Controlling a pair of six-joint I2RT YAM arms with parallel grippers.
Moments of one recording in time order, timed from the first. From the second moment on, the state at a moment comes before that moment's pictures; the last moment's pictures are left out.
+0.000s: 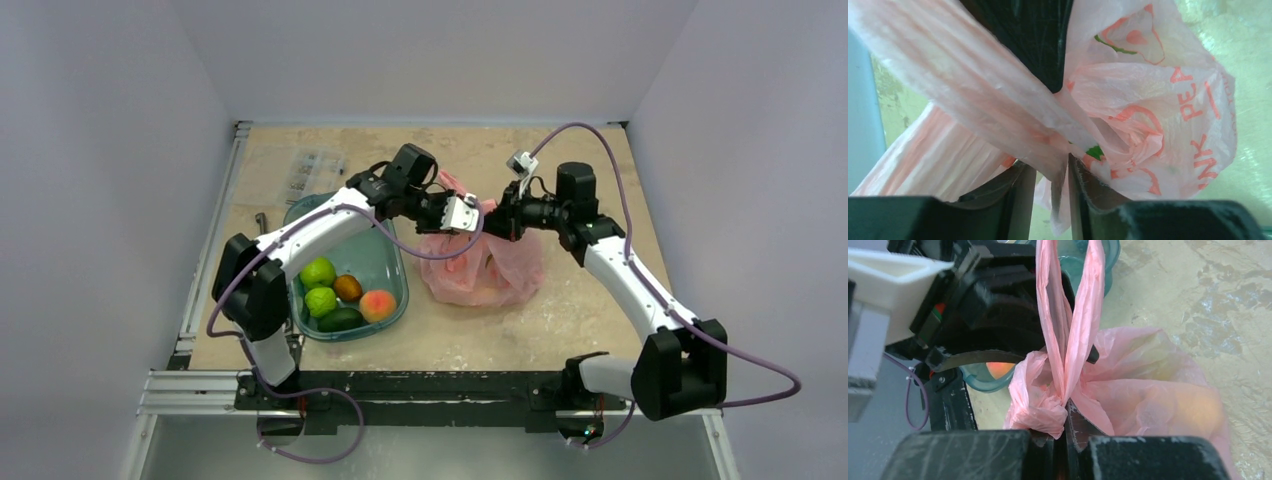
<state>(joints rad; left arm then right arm) -0.70 1.77 1.52 -0.58 0.60 1.05 0.22 1.26 0.93 -0.16 -0.91 0.04</state>
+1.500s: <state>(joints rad) -0.80 1.60 1.18 -0.02 0.43 0.47 0.22 1.28 0.98 -0.26 -1.02 0.02</state>
